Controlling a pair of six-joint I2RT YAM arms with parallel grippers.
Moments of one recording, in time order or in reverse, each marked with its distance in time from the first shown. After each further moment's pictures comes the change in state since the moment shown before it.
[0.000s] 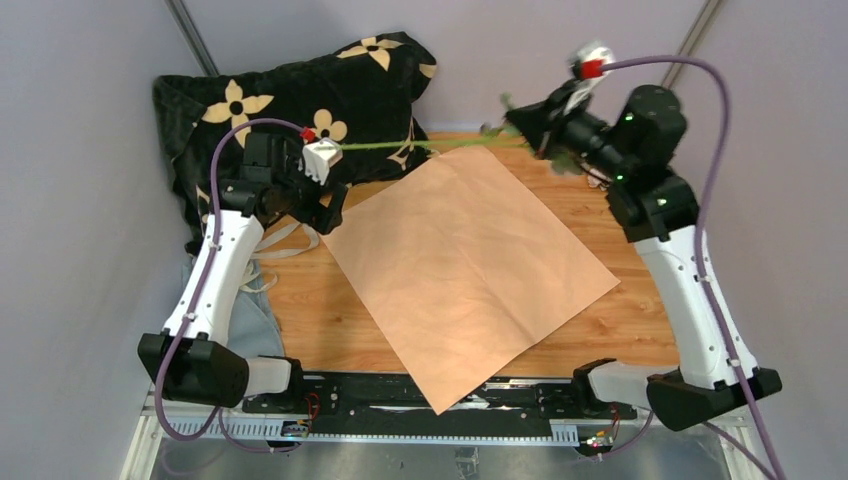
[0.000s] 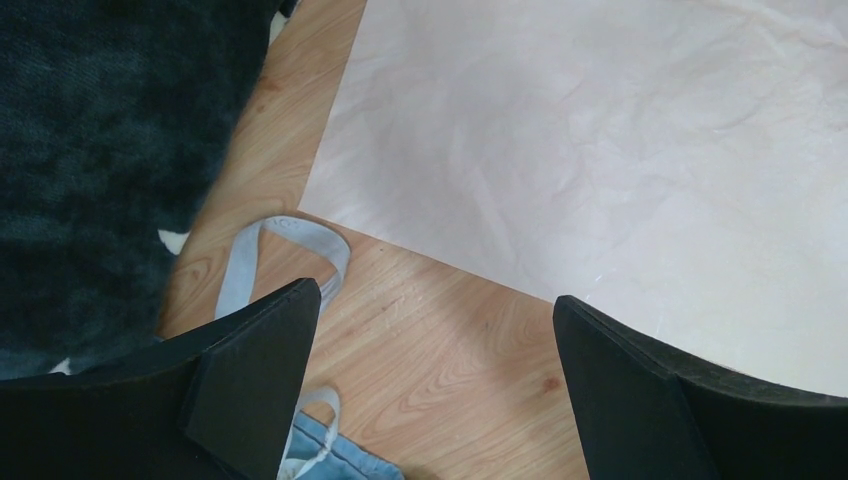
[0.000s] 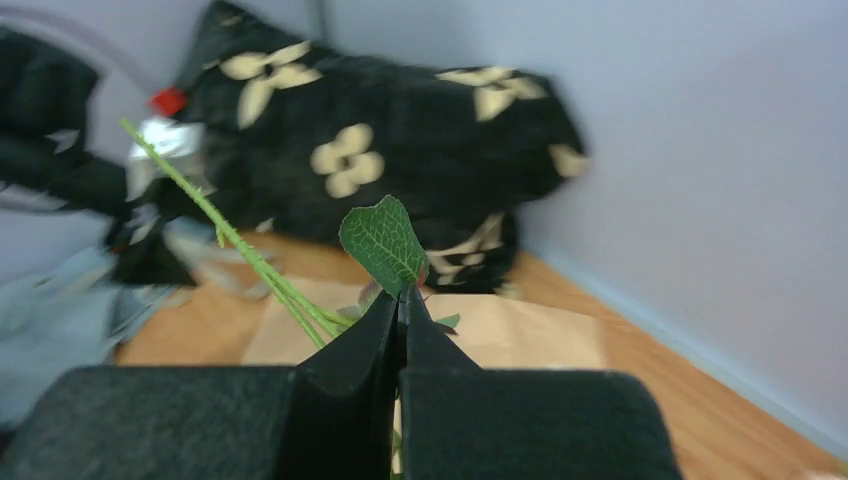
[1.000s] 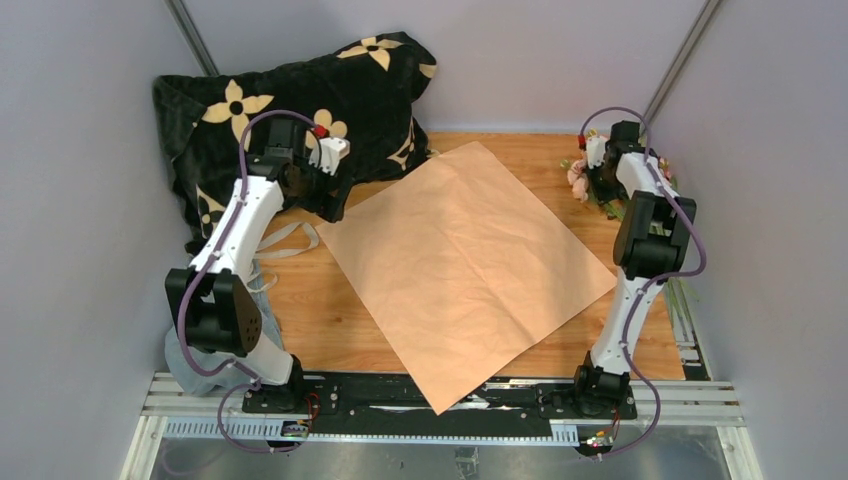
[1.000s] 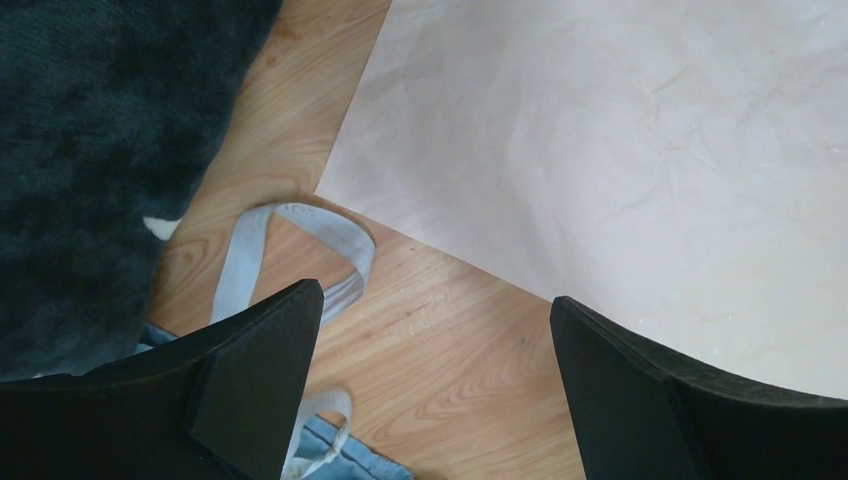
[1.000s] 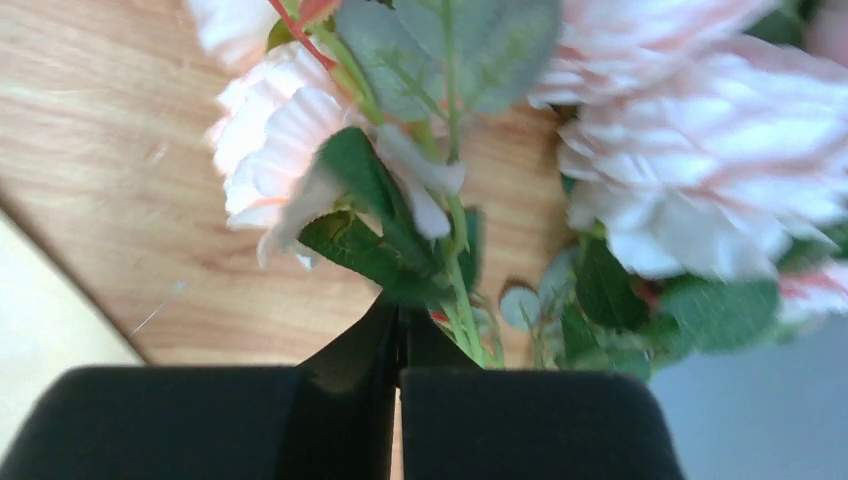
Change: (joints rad) left arm 0.000 0.278 0.094 0.013 -0.116 -0.040; right arm -0.435 0.978 0.122 -0.334 0.404 -0.591
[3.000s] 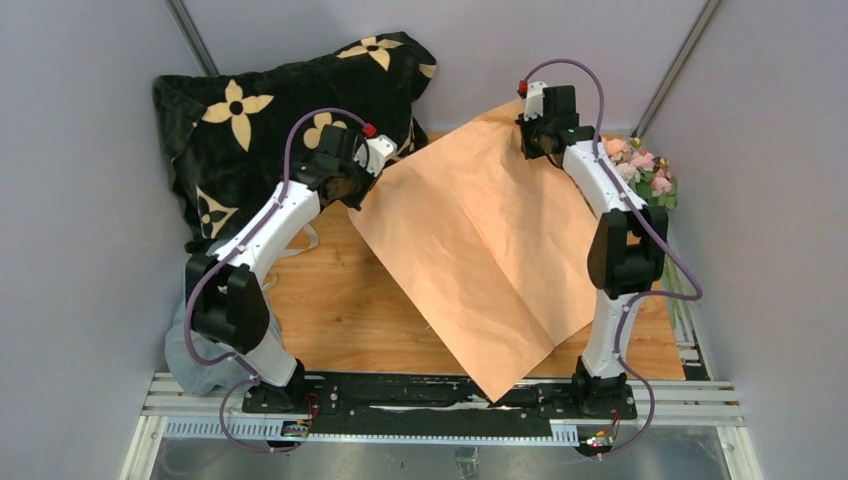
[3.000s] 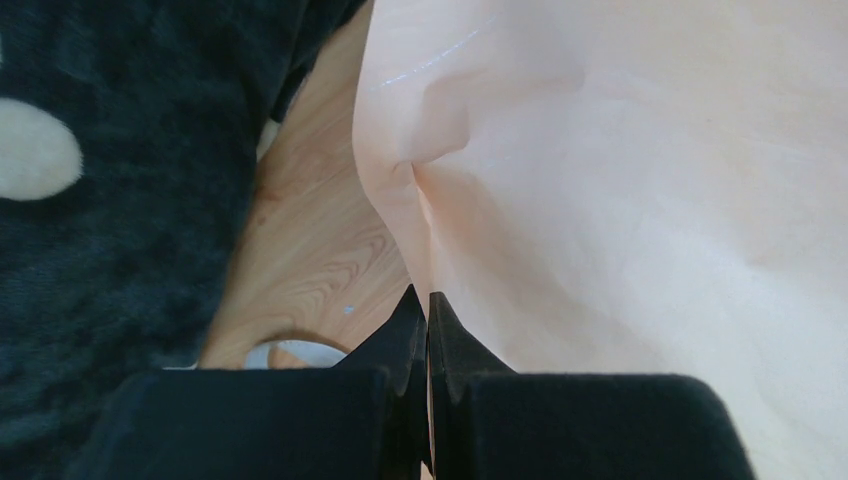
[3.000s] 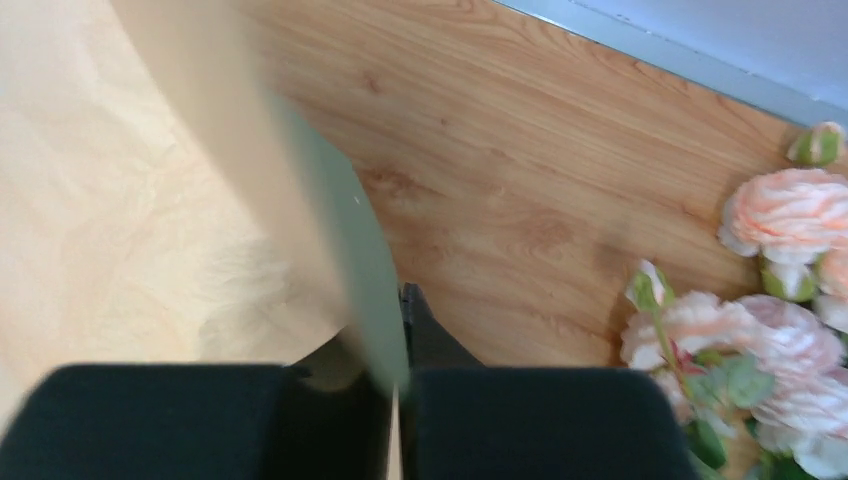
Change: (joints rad) left arm -0.234 0.025 -0.017 0.231 -0.129 0.003; right arm 0.360 -0.247 -0.010 0.229 -0.092 0.397
